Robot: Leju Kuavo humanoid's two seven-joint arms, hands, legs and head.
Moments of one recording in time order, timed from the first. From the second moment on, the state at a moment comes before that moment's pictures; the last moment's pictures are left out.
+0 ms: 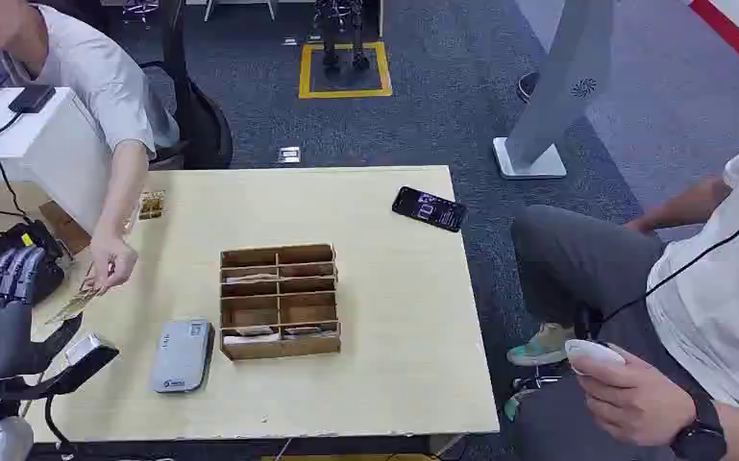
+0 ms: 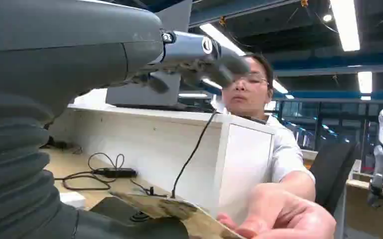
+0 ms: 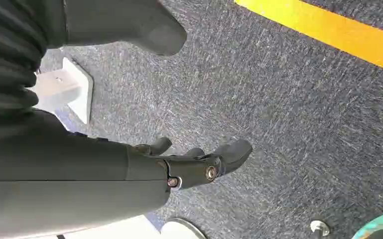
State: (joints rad) left arm -0.07 0.38 0.09 -1.36 -0.85 0.54 -0.32; right arm 0.00 0.04 -0.84 -0.20 1.46 -0.19 -0.18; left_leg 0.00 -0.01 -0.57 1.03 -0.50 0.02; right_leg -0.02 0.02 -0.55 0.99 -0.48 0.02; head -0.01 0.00
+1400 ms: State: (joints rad) left arm -0.05 0.30 0.09 -1.39 -0.35 0.04 -0.23; right arm 0.00 0.04 -0.87 -0.20 1.47 -0.21 -0.18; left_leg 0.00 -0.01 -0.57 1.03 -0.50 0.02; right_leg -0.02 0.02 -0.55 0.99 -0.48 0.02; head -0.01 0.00
